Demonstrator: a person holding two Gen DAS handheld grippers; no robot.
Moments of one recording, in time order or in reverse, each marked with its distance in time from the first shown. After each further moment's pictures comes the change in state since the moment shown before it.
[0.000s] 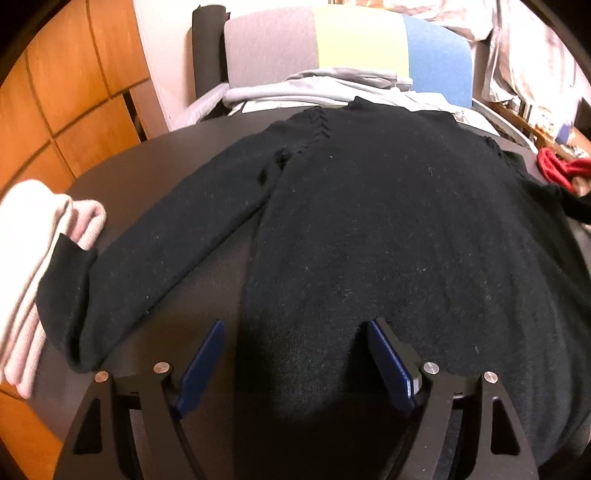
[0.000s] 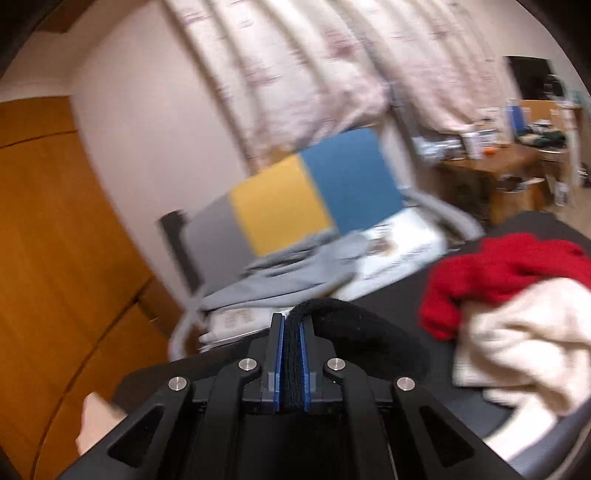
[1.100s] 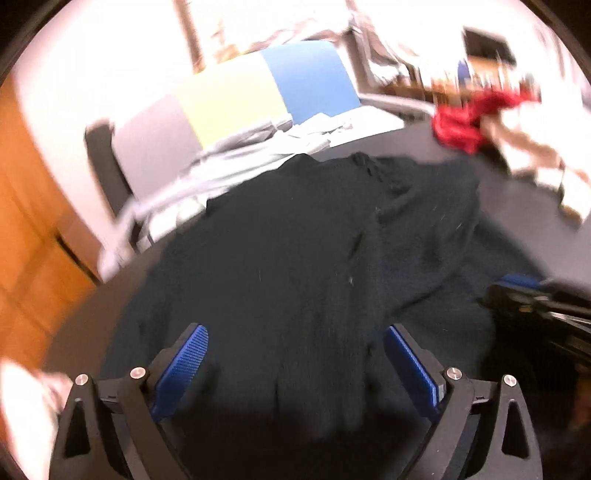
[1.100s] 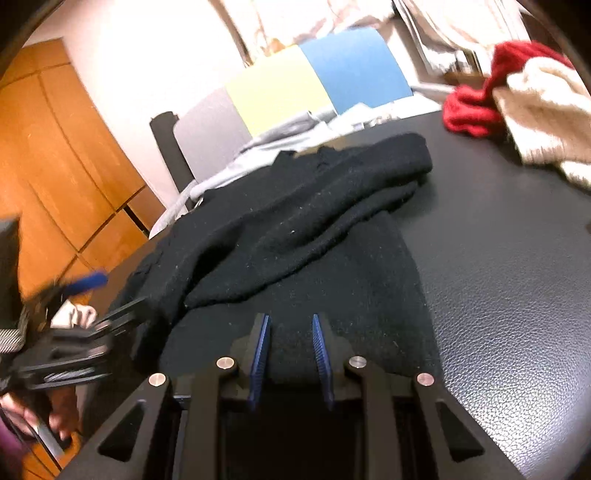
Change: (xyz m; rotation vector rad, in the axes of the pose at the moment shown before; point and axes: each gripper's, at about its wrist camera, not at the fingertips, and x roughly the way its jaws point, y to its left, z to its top) left arm -0.028 -0.159 0.042 0.507 -0.222 -0.026; right arm 0.106 -0.027 -0.259 -0.047 0.243 -0.056
